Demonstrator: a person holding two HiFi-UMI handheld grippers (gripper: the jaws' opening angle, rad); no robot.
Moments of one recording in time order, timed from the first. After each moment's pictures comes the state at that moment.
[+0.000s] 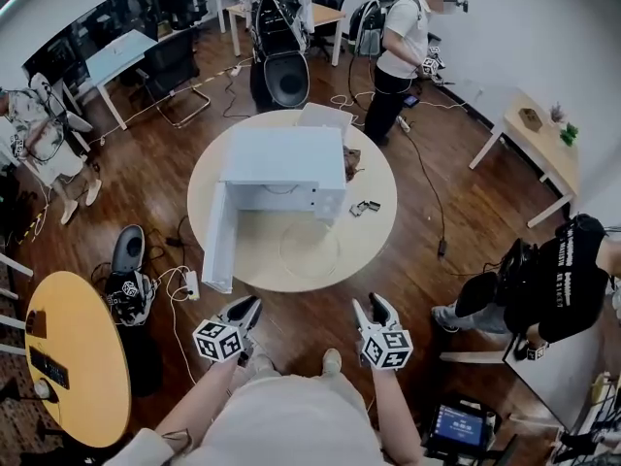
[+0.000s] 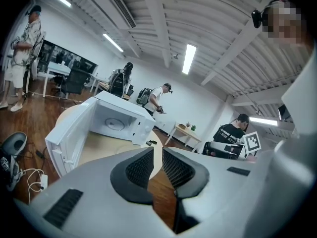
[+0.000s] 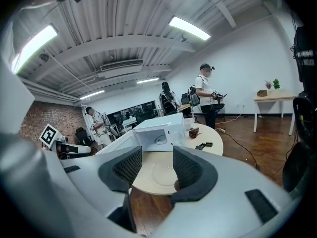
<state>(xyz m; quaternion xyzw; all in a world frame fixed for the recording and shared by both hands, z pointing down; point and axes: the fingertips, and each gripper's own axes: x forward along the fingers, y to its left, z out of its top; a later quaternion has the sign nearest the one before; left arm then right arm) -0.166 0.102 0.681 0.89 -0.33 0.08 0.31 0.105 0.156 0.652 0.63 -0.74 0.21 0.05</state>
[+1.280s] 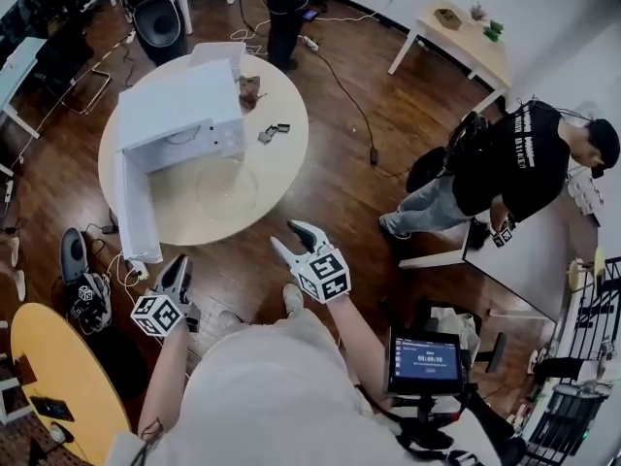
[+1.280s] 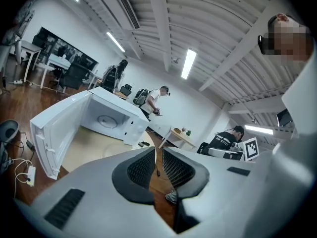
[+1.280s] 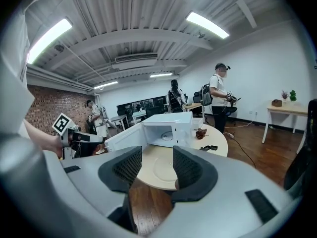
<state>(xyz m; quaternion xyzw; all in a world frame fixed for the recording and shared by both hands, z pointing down) -0.135 0.106 0.682 0.89 -0.32 0.04 0.33 0.101 0.163 0.652 0.58 -0.79 0.18 0.10</state>
